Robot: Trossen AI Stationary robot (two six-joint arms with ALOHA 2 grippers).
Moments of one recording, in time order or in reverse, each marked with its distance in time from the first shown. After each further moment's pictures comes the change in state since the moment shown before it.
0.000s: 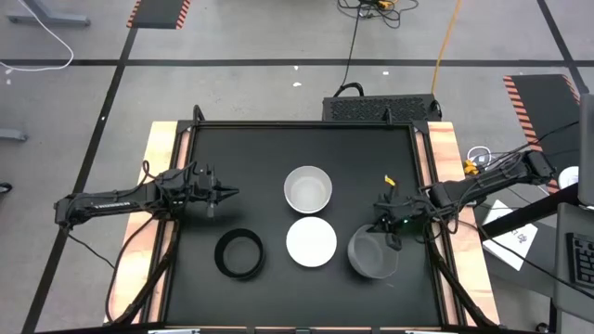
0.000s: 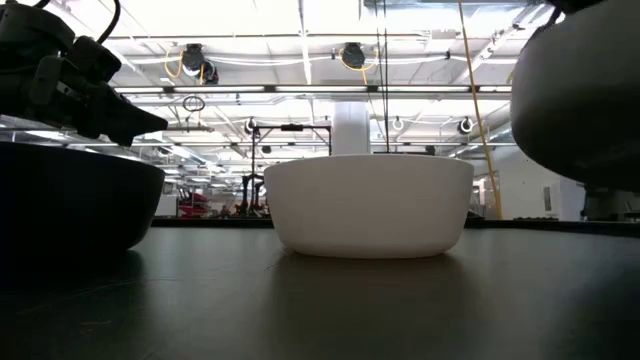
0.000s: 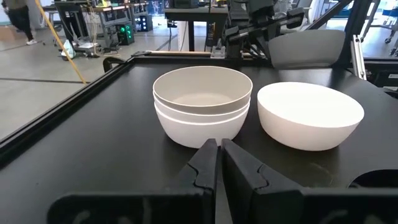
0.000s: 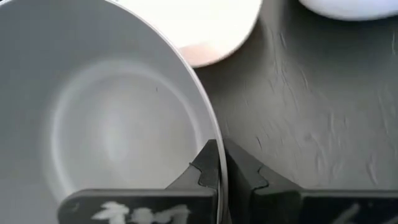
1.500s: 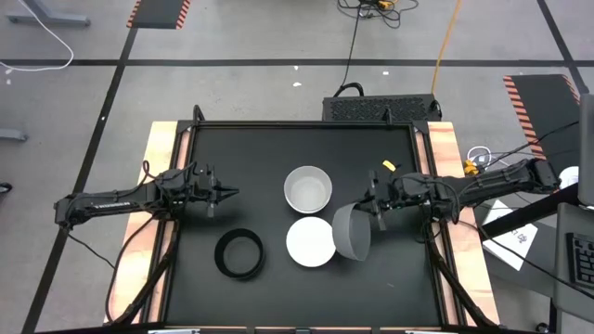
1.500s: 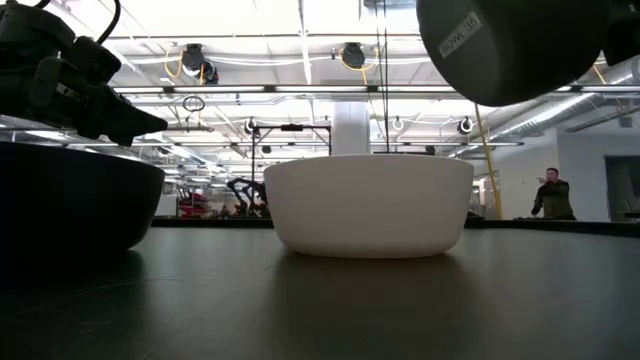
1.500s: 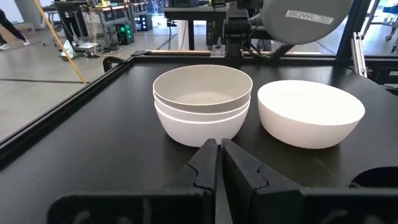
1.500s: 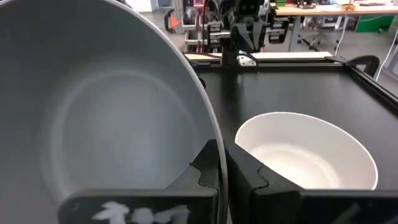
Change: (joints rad) left arm 0.000 0.000 0.000 -0.004 0.000 0.009; right arm -0.179 -0.003 0.001 0.522 0.019 -0.380
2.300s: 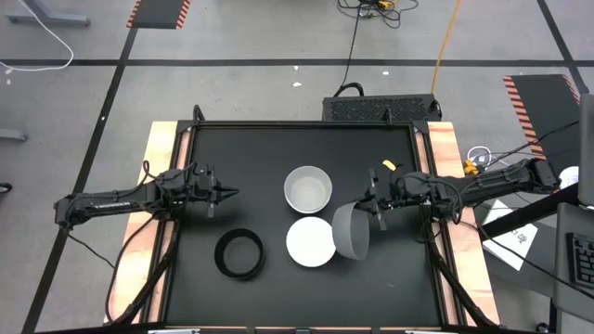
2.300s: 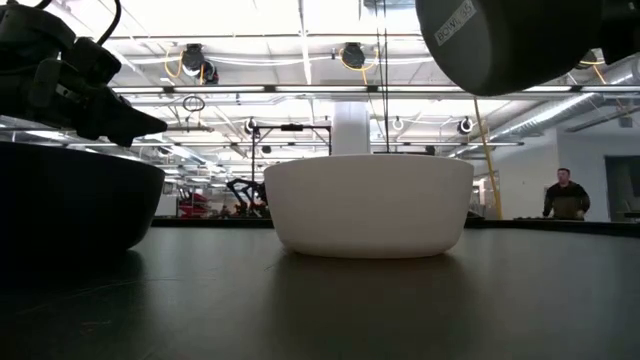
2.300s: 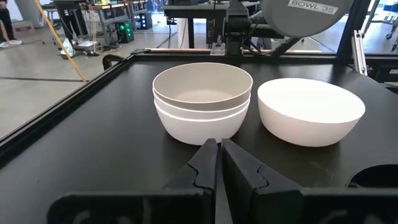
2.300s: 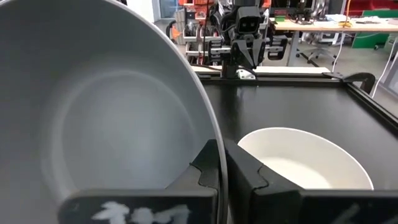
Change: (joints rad) left arm 0.000 0.000 0.000 -0.007 0.000 0.000; right arm 0.000 0.000 0.000 0.049 0.000 -0.025
